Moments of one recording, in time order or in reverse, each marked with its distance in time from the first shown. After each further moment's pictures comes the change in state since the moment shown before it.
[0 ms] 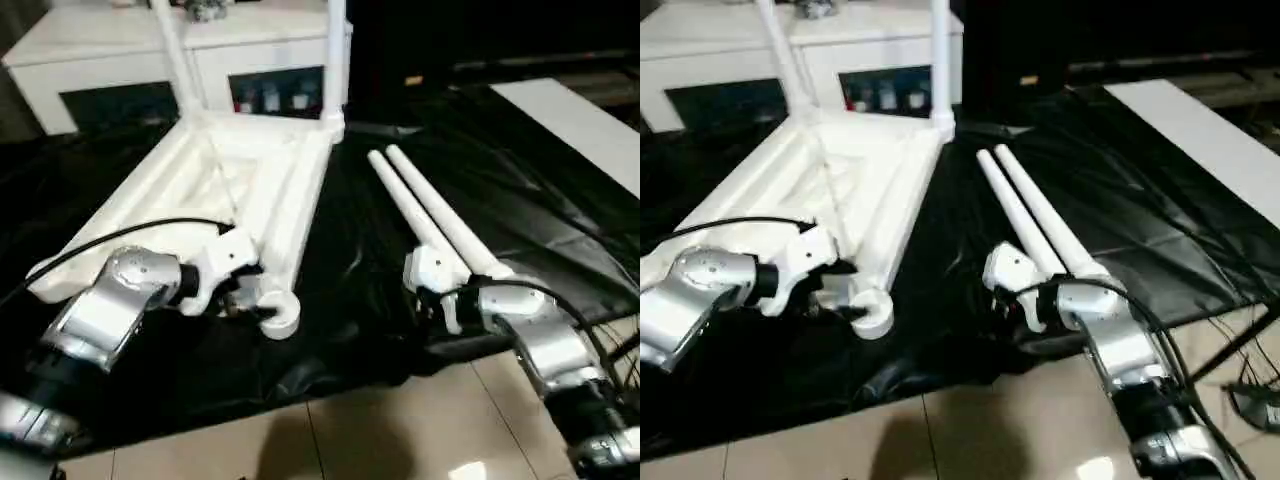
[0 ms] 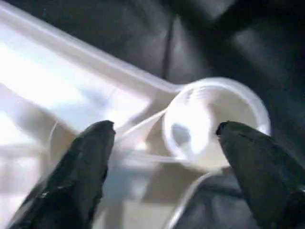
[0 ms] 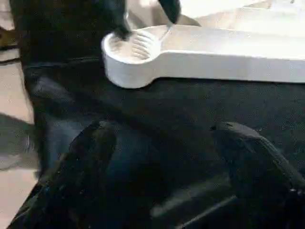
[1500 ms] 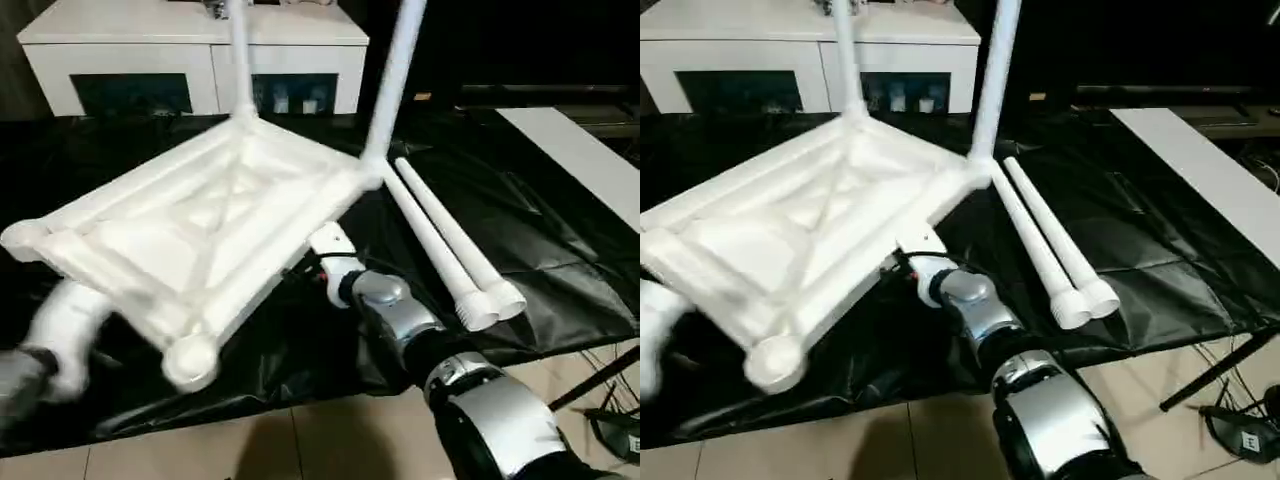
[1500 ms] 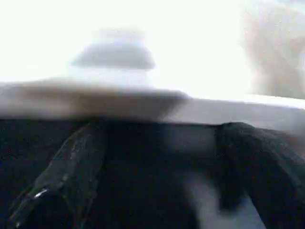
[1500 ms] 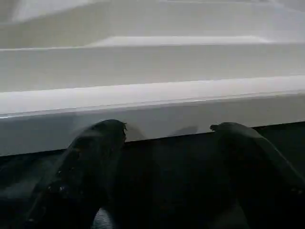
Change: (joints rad) left arm 0.645 0.118 0.459 -0.476 -0.194 0.328 0.308; right arm -0.447 0.571 -0.055 0.978 -0.154 -0.247 -0.696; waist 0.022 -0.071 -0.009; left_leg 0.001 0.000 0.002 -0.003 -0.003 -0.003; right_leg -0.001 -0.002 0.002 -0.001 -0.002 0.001
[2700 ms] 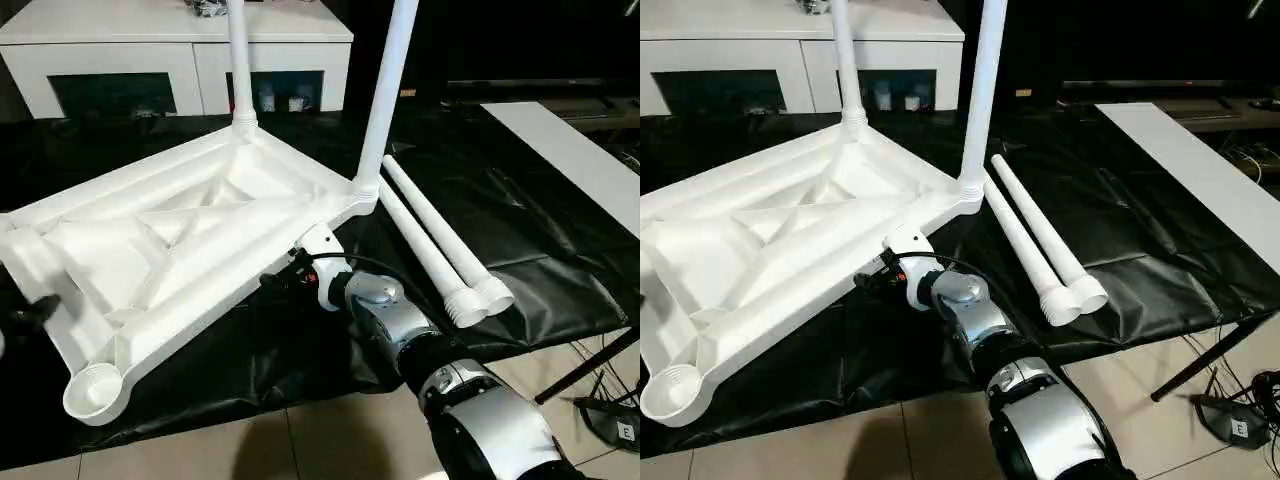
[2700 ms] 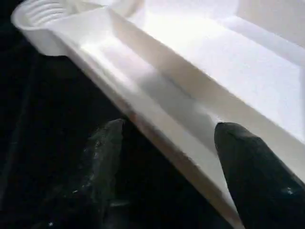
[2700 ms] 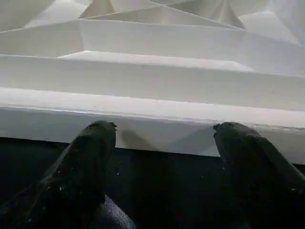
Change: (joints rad) left arm -0.149 -0.031 0.402 0.282 0.018 0.037 0.271; right arm 0.036 0.010 -0.009 -0.092 0.050 0.011 0.081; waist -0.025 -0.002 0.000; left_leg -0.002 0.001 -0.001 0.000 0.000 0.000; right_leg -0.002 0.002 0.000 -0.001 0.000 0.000
